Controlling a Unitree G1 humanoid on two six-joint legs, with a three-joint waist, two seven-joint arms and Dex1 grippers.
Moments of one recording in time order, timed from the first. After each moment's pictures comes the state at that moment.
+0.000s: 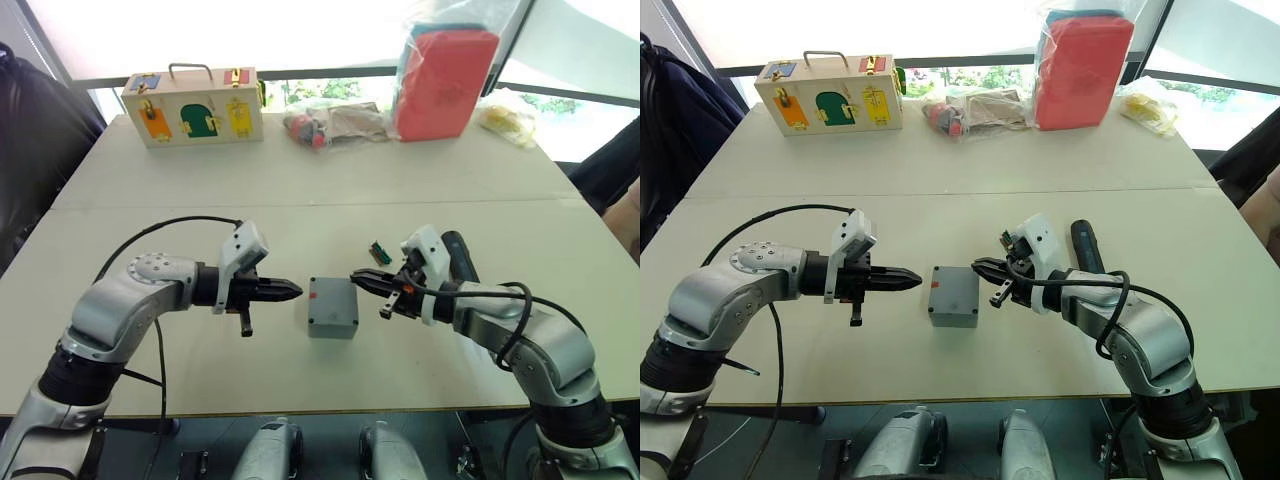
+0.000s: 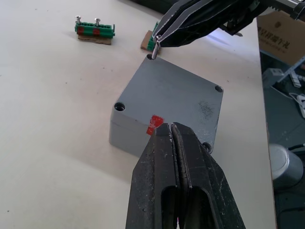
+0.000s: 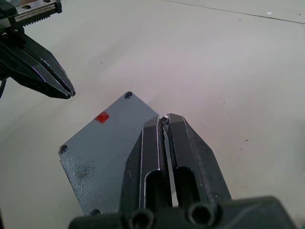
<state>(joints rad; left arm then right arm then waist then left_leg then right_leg) -0.47 0.74 -0.12 -0.32 -0.60 0.86 -0.99 -0.32 -0.55 0.07 -0.51 0.55 0.91 0.54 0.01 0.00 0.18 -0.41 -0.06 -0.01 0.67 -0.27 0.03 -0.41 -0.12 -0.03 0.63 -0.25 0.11</state>
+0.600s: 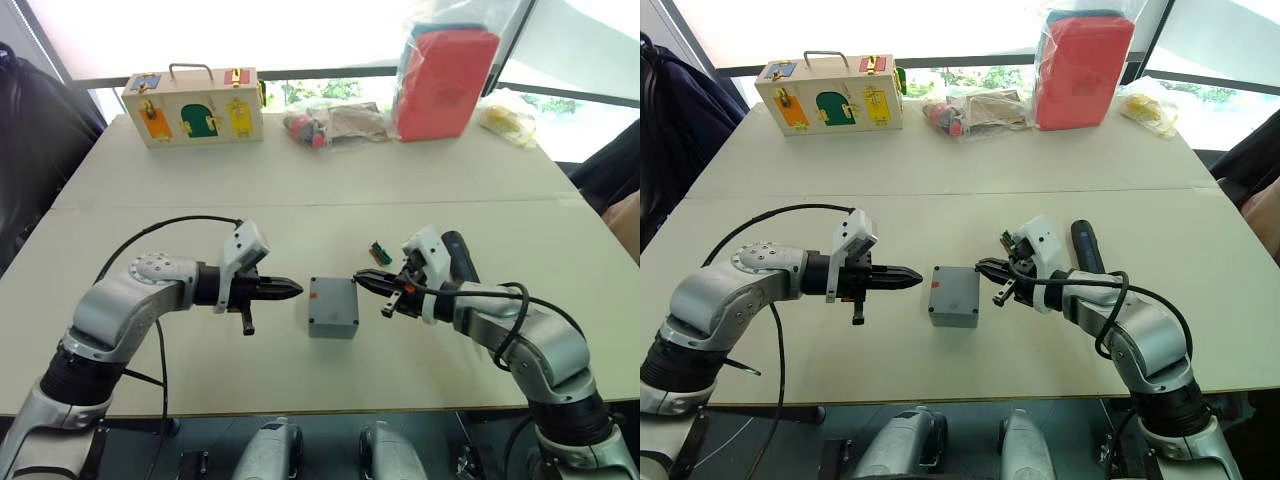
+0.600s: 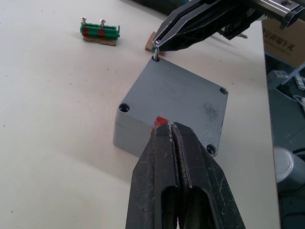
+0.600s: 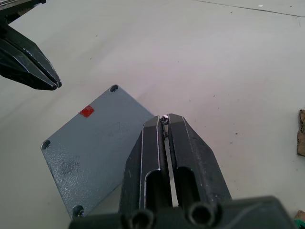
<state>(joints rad) -0.48 0.73 -0.12 -0.32 -0.60 0.86 -0.97 -0.31 -0.55 0.07 -0.48 0.52 0.89 0.56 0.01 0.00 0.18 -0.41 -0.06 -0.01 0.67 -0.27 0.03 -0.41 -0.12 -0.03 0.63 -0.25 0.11</state>
